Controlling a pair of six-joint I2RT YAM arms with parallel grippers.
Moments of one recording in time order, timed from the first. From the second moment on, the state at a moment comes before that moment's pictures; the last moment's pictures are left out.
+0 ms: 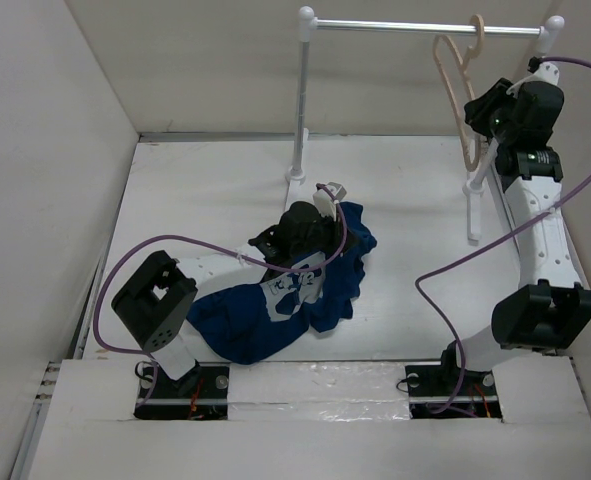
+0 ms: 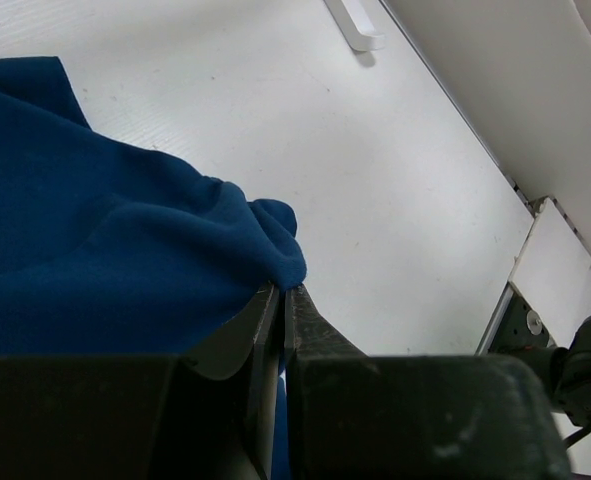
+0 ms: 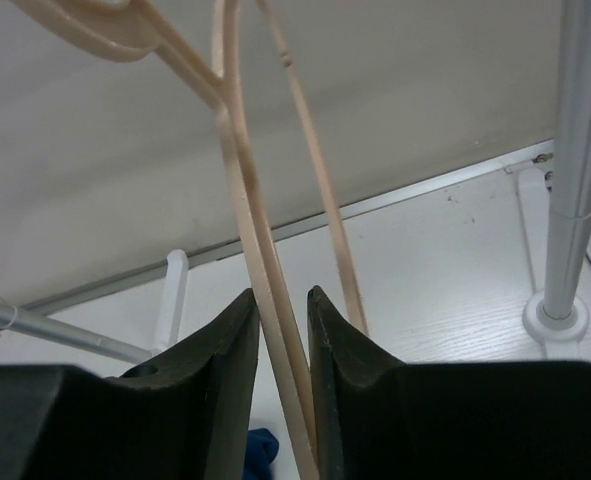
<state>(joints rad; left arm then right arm) -0.86 1.63 0.97 0.33 0.18 -0.51 -0.14 1.51 1.64 -0.27 -0.10 0.40</state>
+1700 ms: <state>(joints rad) -0.70 1.73 1.09 0.34 0.16 -0.55 0.13 0.39 0.65 -0.28 -0.24 0.59</state>
